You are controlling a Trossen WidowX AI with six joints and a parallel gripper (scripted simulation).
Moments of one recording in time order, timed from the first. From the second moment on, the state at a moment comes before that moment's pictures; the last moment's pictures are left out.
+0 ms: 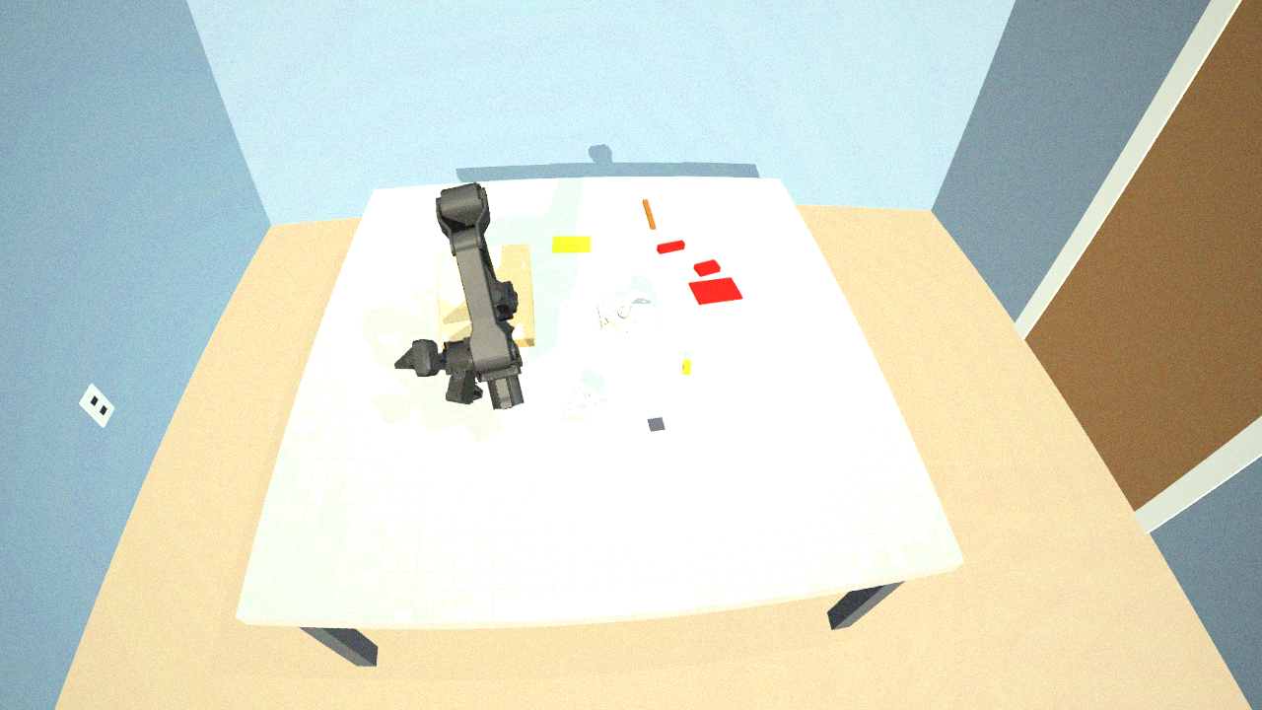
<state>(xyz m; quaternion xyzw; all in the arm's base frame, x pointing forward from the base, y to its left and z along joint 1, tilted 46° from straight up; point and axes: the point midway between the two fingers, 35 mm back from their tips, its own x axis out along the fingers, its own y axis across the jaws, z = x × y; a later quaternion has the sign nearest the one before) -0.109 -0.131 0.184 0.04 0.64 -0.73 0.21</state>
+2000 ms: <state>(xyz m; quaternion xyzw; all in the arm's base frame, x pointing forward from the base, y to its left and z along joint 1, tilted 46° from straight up) 0.160 -0.124 0.203 -0.16 0.57 -0.39 0.70</state>
